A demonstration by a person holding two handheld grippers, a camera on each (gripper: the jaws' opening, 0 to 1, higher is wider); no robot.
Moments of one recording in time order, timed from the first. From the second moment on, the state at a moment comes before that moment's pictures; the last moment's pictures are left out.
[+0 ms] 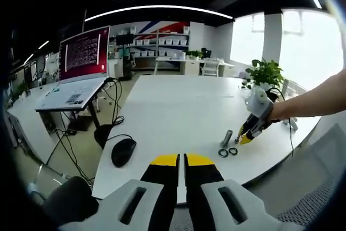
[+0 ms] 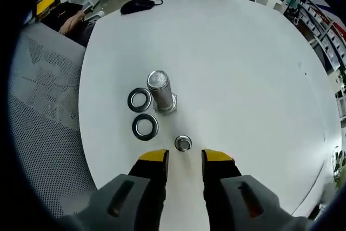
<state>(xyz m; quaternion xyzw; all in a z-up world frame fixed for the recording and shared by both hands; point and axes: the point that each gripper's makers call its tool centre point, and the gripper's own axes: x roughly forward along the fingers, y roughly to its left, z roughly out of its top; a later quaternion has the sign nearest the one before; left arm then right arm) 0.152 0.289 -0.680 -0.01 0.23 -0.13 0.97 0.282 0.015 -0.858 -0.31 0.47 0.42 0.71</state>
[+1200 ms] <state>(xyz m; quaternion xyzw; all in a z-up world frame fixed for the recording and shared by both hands) 0.152 0.287 -0.679 -0.01 0.23 -0.13 0.97 0.296 -0.021 -0.867 -0.27 0.50 0.38 0.73</state>
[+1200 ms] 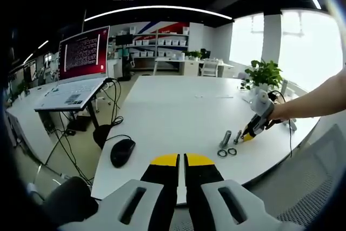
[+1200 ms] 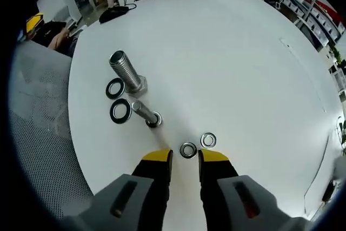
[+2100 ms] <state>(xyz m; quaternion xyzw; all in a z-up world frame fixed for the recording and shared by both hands) 0.152 0.288 -0.679 -0.01 0.22 -0.13 0.97 0.296 -0.022 -0.869 -0.30 0.49 0.38 0.72</state>
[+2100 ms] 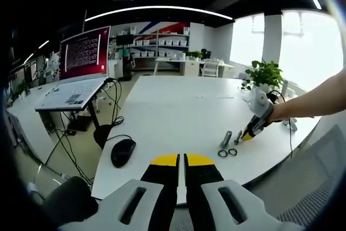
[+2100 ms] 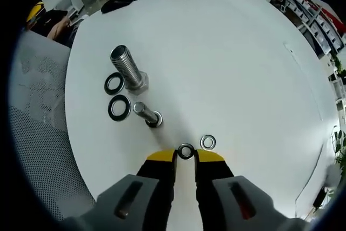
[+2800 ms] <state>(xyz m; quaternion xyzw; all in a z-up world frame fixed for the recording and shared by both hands) 0.152 0.288 -0.679 -0.01 0.22 -0.13 0.97 0.292 -0.022 -0.857 -0.30 0.48 0.39 0.72</state>
